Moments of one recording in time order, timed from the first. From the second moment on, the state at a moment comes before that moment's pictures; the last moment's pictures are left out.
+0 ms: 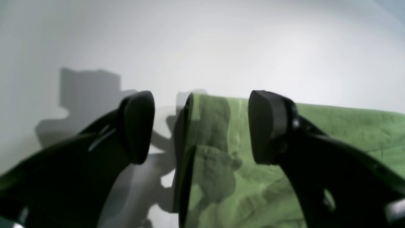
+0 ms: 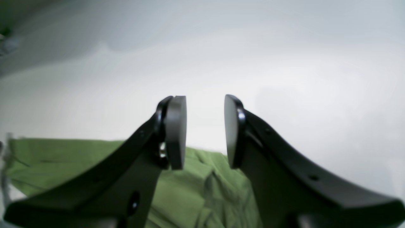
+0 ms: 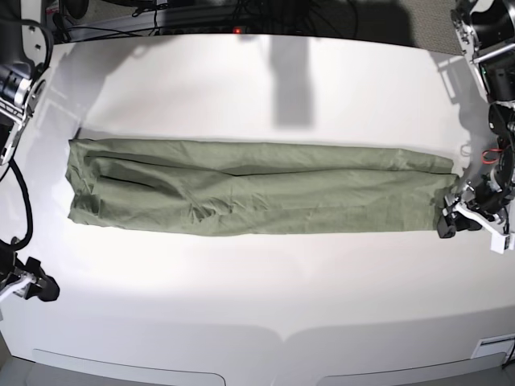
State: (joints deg) left arm -14.5 -19.5 -22.6 58.5 -25.3 -32.0 34.6; right arm 29.8 33.3 22.6 65.4 44.9 34.5 -65.0
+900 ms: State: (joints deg) left arm -14.5 -19.5 -22.6 67.3 -34.1 -38.7 43.4; right arm 10.6 8.7 1.7 98.6 19.1 34.9 -53.2
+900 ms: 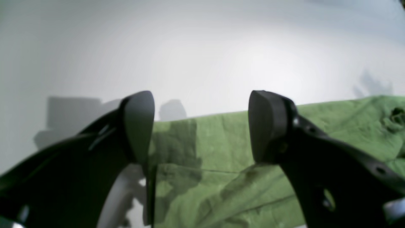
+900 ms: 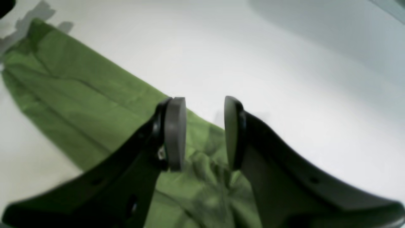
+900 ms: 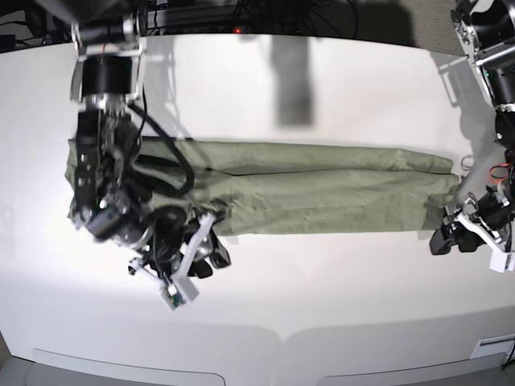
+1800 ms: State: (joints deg) left arm -13.7 -19.5 -22.6 67.3 -29.1 -35.4 43.6; right arm -19.6 3.0 15.5 119.8 28.7 34.6 -55.7
